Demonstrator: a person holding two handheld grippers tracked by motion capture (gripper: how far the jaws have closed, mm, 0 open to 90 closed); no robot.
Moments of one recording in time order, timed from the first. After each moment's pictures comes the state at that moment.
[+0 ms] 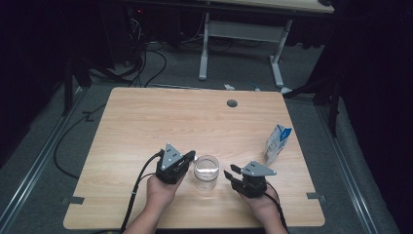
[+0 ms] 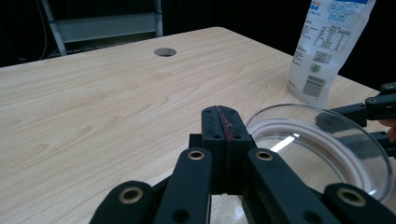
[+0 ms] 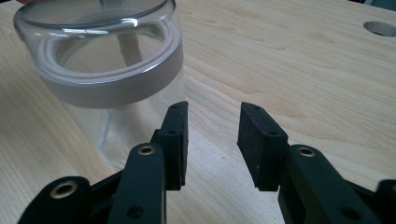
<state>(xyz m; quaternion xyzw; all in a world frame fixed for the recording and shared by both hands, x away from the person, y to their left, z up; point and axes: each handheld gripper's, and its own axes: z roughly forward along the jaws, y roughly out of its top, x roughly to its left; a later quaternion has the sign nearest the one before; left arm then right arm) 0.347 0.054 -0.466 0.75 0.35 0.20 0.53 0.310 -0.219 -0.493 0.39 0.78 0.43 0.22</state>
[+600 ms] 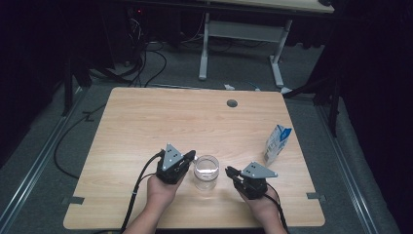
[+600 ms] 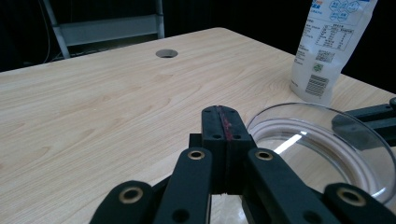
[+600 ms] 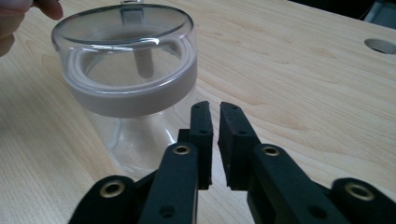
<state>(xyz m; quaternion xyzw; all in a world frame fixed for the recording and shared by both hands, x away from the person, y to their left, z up) 0.347 0.053 -0.467 0.75 0.34 0.20 0.53 0.304 -0.217 -0.486 0.37 0.78 0.44 0.23</state>
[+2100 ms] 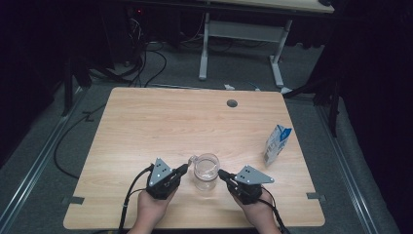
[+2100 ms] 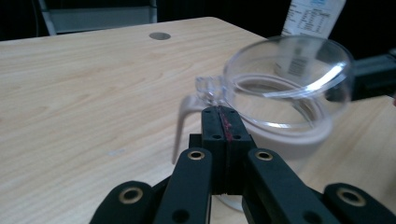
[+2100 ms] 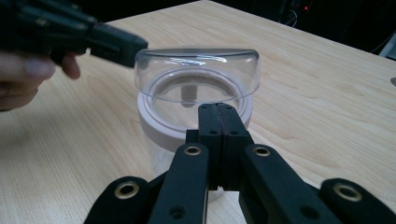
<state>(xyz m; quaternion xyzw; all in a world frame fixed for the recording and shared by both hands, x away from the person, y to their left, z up) 0.308 0.079 -0.485 0.75 0.35 0.17 0.54 0.288 -0.194 -0.468 0.33 0.78 0.48 0.23</state>
